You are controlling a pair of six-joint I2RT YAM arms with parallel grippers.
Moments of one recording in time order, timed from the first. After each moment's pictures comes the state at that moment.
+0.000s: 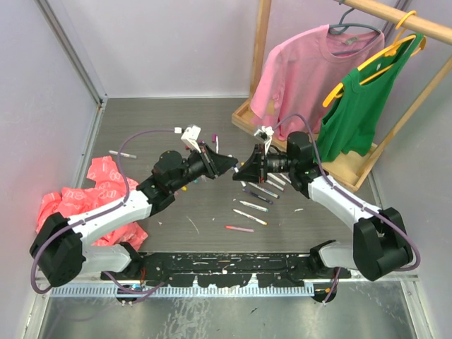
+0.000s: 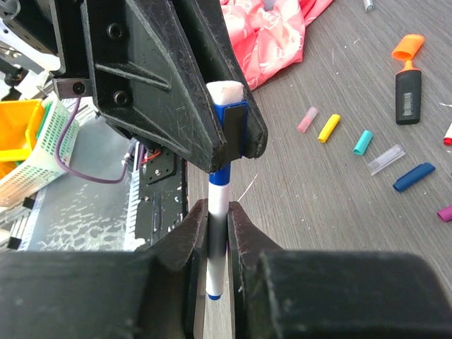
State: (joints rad) left arm -0.77 1.22 0.74 0.49 0.14 -0.79; right arm 0.39 1.28 0.75 0.32 -1.11 0.30
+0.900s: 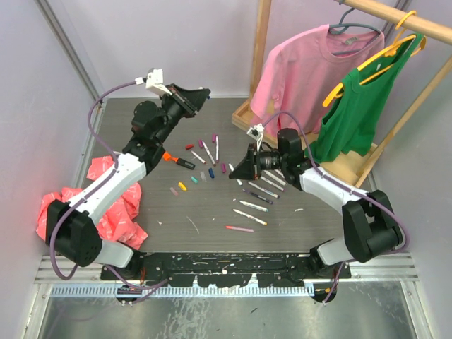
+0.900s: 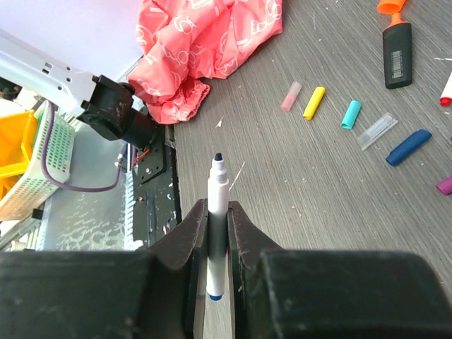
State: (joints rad) left arm -0.46 1.41 1.18 0.45 0.09 -0.74; right arm 0.41 1.43 0.82 0.26 -1.06 0.31
